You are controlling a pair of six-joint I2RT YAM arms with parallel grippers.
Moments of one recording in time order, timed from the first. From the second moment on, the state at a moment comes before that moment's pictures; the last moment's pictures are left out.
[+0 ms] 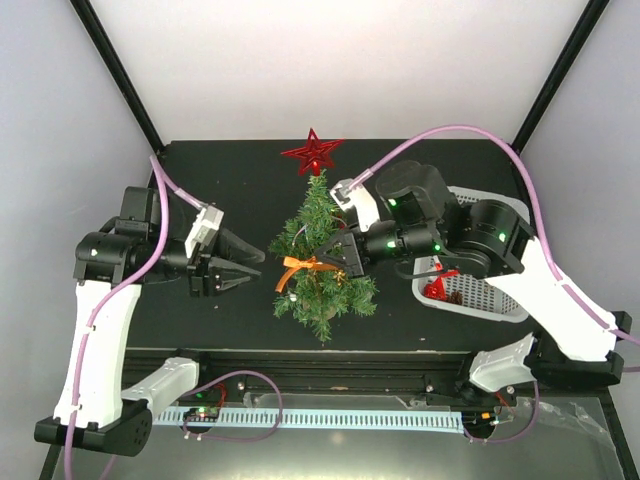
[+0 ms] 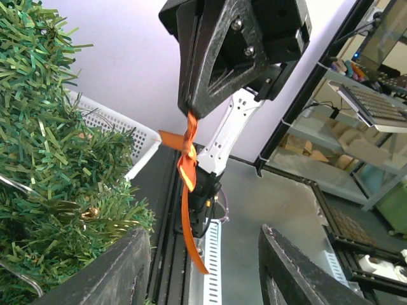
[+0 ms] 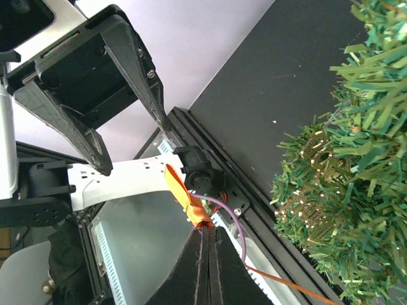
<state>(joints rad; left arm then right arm) -0.11 1.00 1.45 -1.46 1.42 0.65 1.07 1.37 1.95 -1.17 -0.29 0.60</state>
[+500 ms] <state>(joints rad) -0.16 1.04 1.42 -1.38 1.43 0.58 1.09 1.44 2.03 -1.18 -0.21 0.60</state>
